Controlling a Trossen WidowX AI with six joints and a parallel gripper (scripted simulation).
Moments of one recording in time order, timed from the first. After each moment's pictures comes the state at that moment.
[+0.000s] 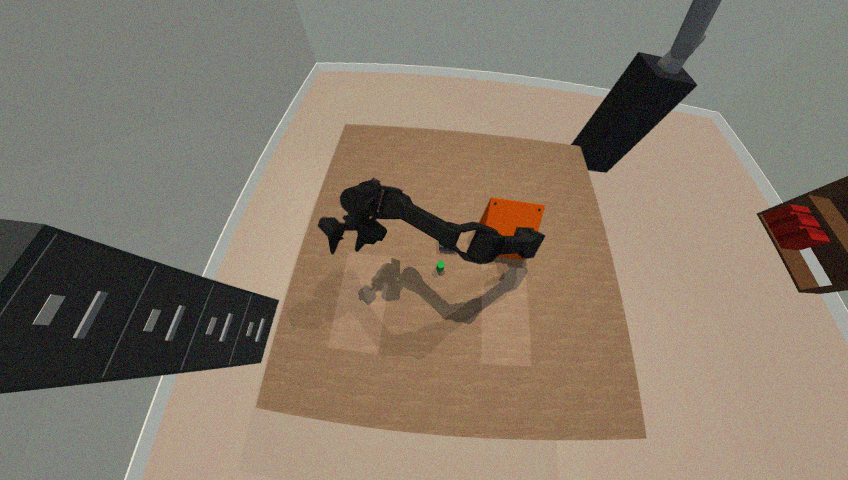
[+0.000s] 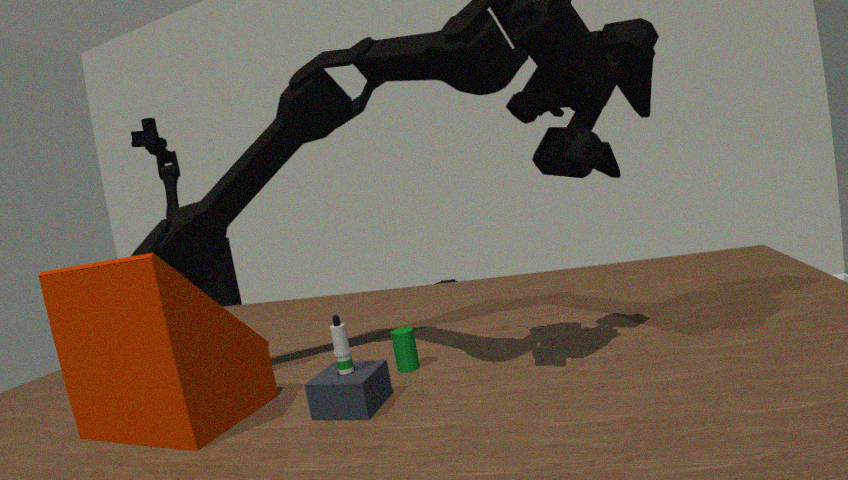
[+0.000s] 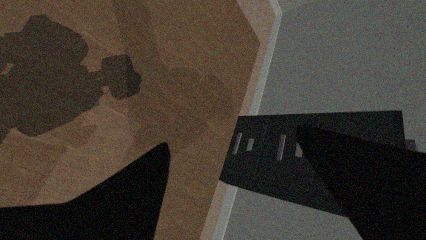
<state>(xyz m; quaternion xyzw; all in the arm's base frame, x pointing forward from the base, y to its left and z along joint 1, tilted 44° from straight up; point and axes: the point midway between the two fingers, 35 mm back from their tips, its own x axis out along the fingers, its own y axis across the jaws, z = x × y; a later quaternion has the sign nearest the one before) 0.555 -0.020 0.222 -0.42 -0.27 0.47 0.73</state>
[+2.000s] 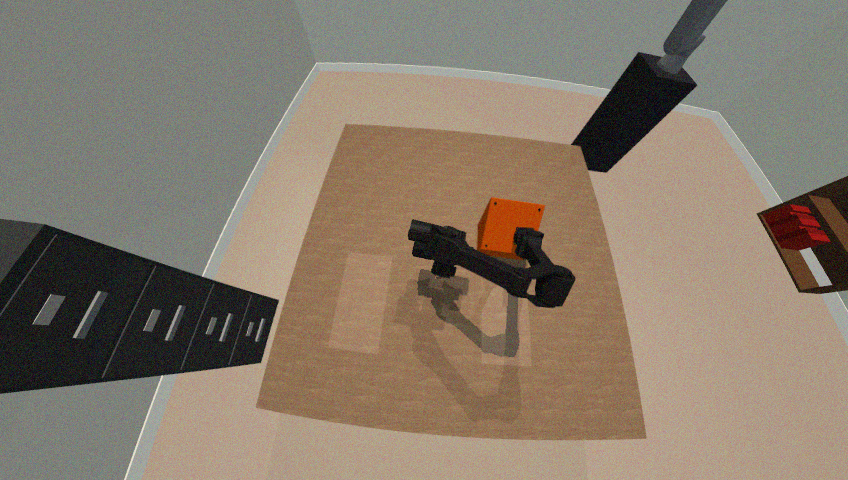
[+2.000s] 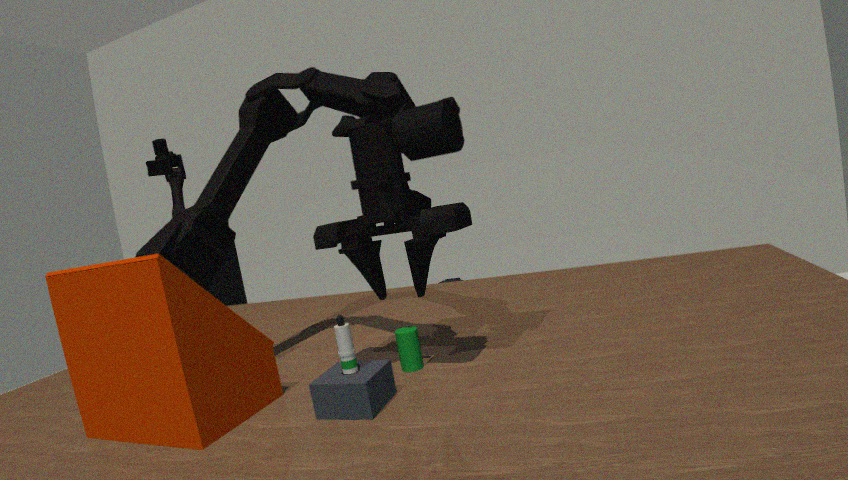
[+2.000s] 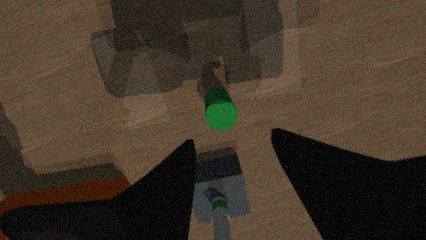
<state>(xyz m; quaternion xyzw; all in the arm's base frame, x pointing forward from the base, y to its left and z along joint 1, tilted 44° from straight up) 0.293 0.057 0.098 -0.25 0.30 0.61 0.69</state>
